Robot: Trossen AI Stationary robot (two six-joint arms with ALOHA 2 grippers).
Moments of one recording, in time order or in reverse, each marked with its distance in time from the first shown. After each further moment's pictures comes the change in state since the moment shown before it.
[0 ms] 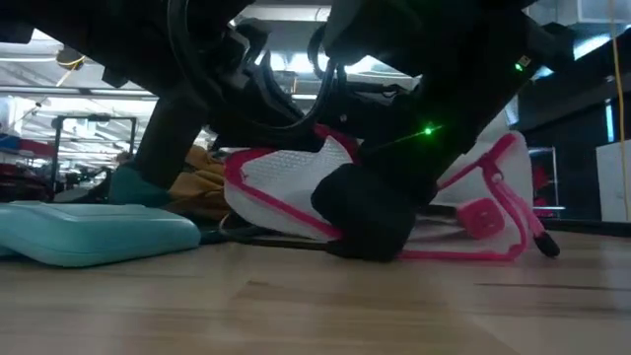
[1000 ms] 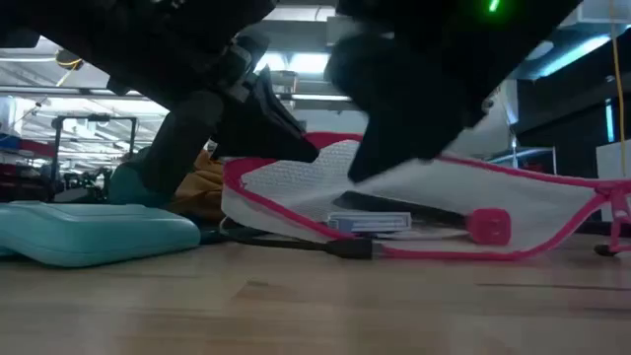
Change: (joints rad) left arm 0.022 0.000 0.000 -0.048 -0.009 -0.043; right arm 0.132 -0.005 0.175 -0.242 0.044 0.224
